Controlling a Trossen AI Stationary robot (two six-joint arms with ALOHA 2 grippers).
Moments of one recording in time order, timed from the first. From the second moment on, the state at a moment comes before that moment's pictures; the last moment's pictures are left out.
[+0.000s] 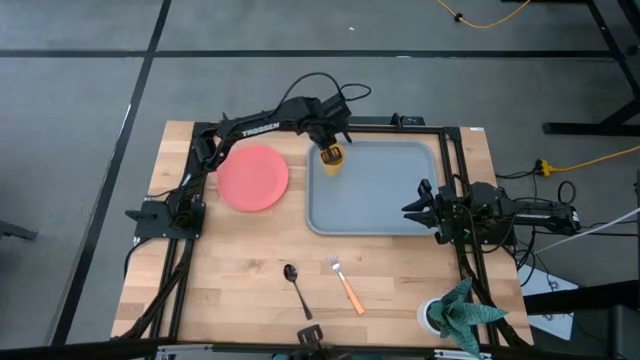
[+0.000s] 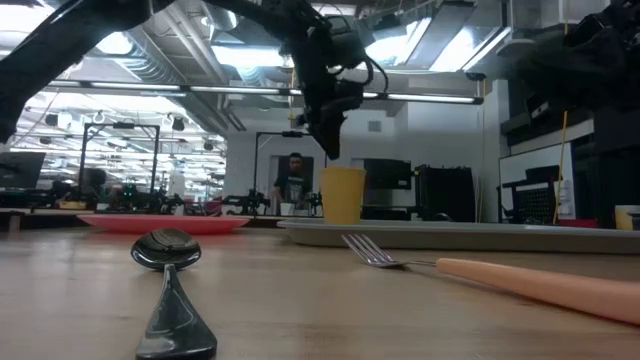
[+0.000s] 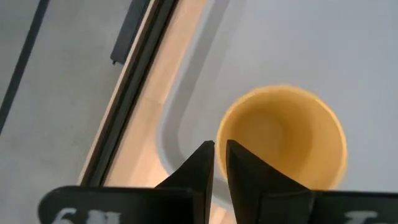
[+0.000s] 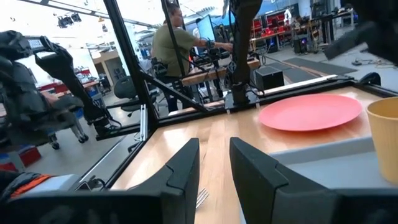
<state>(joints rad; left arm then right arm) 0.44 2.15 2.07 -0.99 -0.13 0.09 -0.04 0.01 0.01 0.08 -0.19 0.29</state>
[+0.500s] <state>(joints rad) 0.37 1.92 2.02 -1.56 -0.03 -0.10 -0.04 0.01 0.01 0.07 -0.19 0.34</state>
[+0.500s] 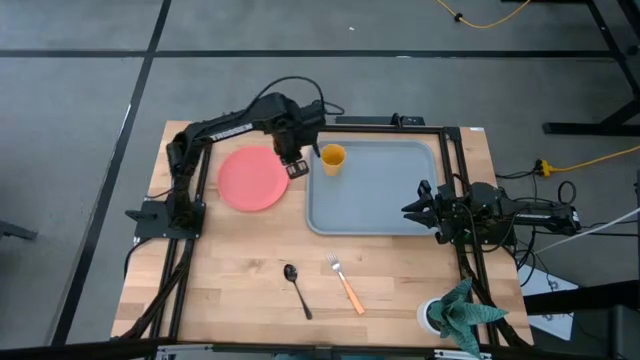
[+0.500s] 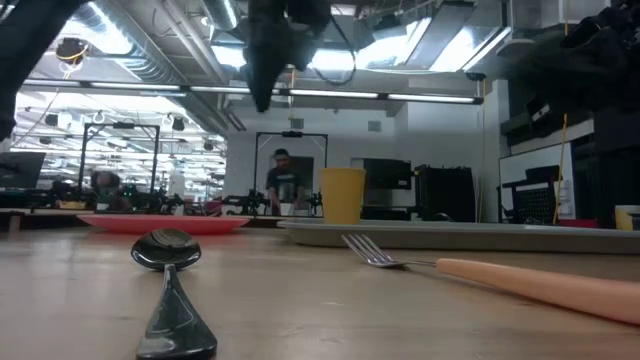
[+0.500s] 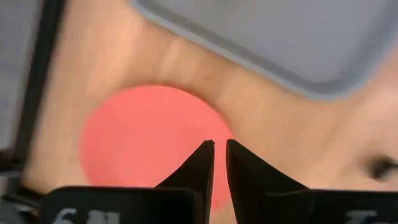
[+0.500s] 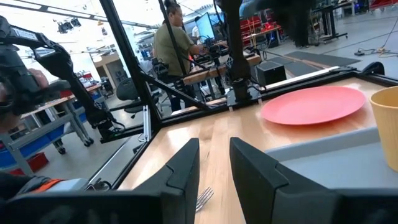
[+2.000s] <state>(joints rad) -0.34 1.44 0.71 -0.86 -0.58 -0.56 -0.04 0.02 0.01 0.05 -0.18 0.33</state>
